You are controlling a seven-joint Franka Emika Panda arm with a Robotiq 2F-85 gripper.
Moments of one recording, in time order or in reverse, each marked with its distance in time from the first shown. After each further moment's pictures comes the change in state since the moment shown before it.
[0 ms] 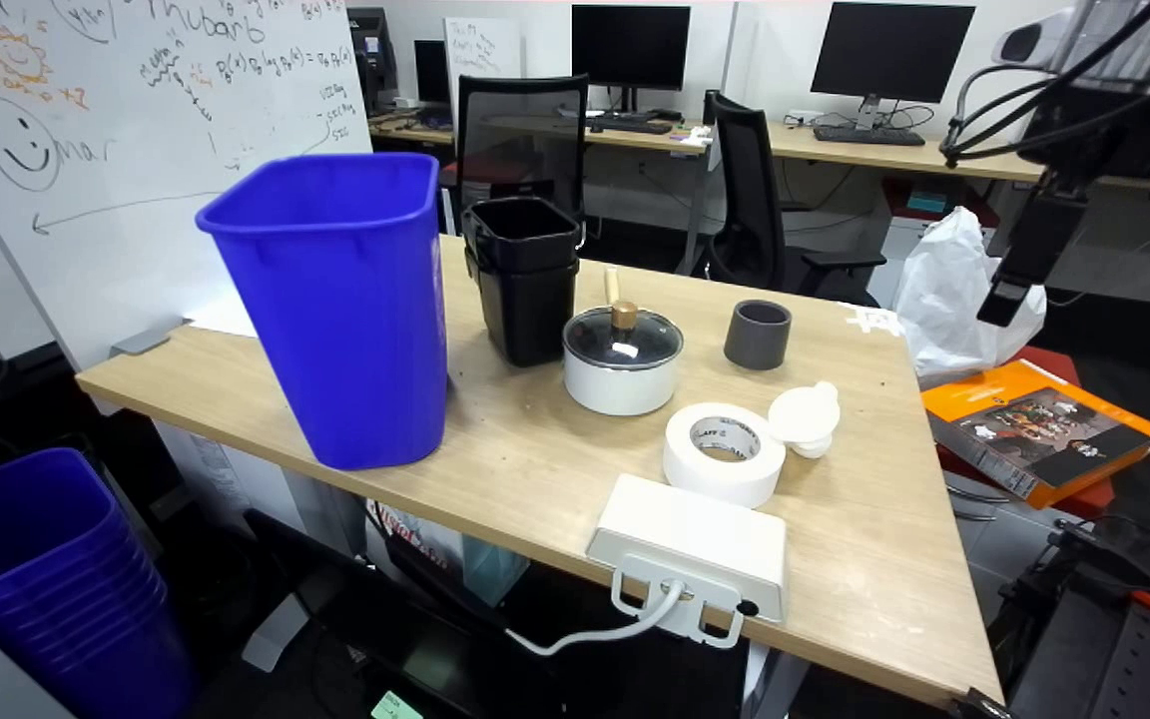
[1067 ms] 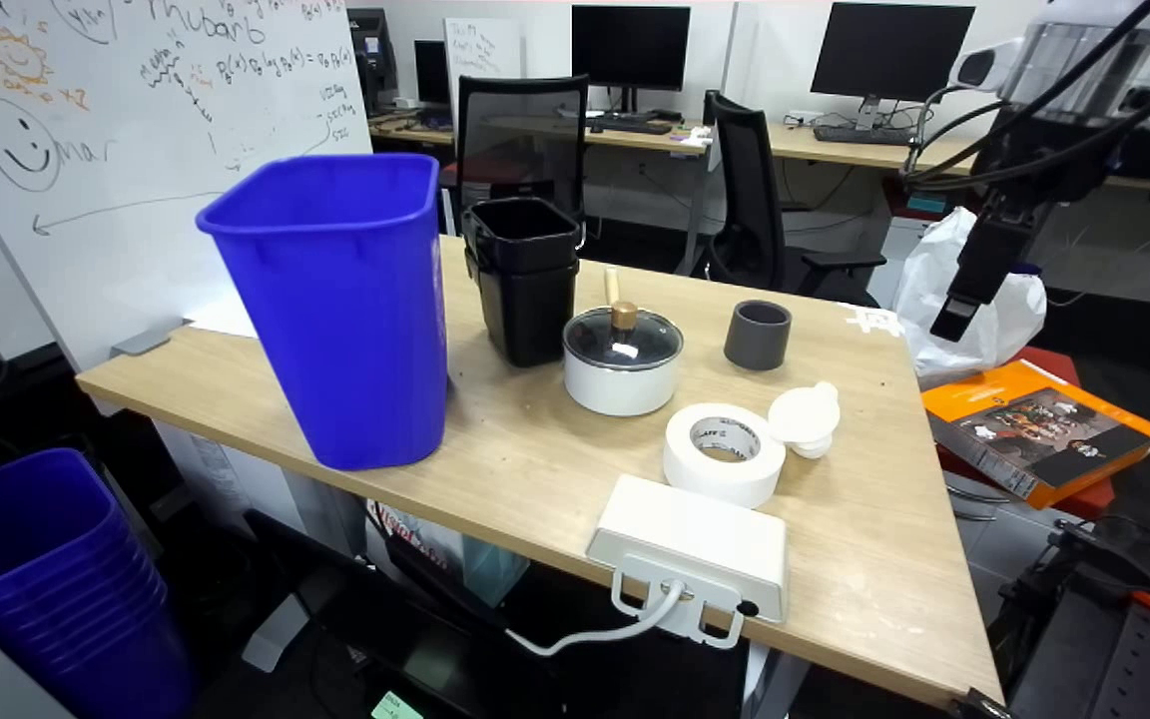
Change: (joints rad) arm 0.030 0.087 0.015 0.003 0.014 0.117 0.004
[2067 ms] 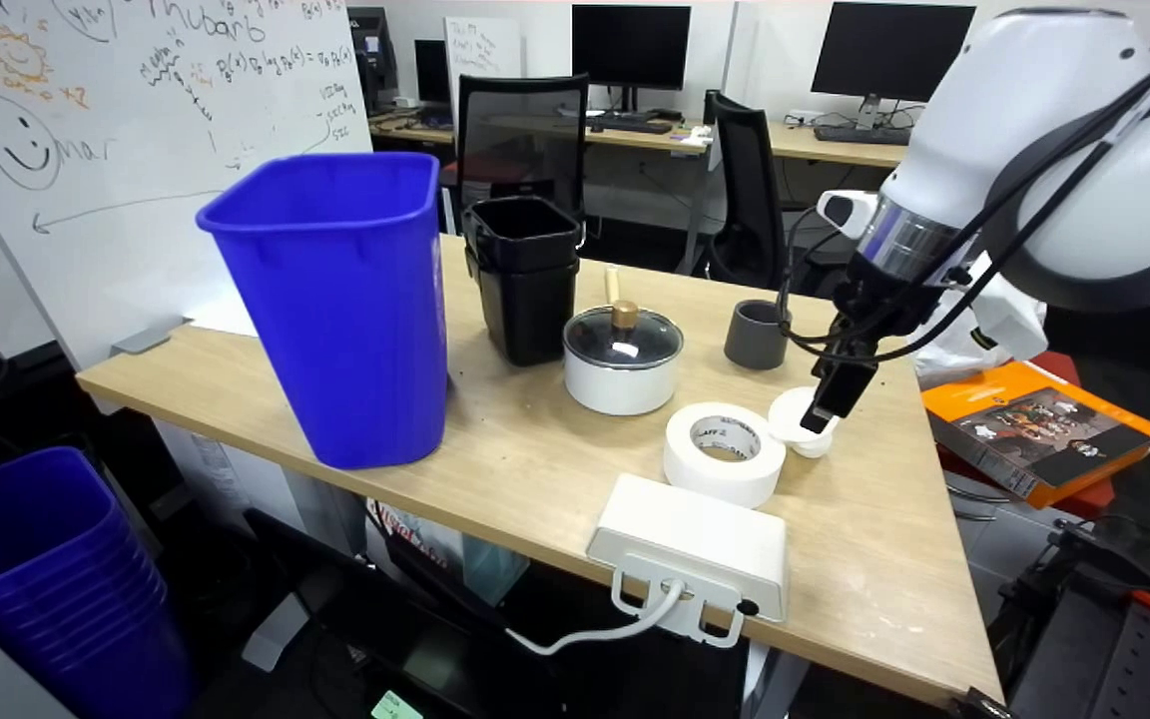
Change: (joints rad) arm 0.114 0.480 0.007 0.019 0.096 0.582 -0.181
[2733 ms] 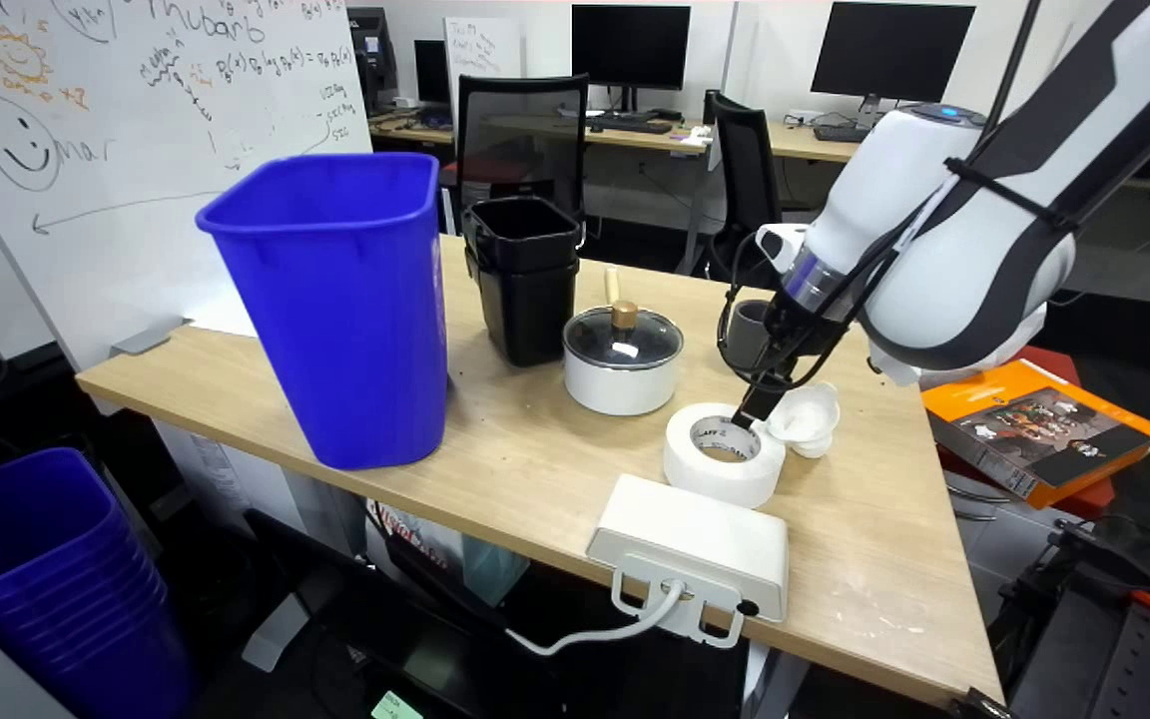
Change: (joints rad) arm -0.035 0.338 0.015 0.189 0.039 0.258 -0.080
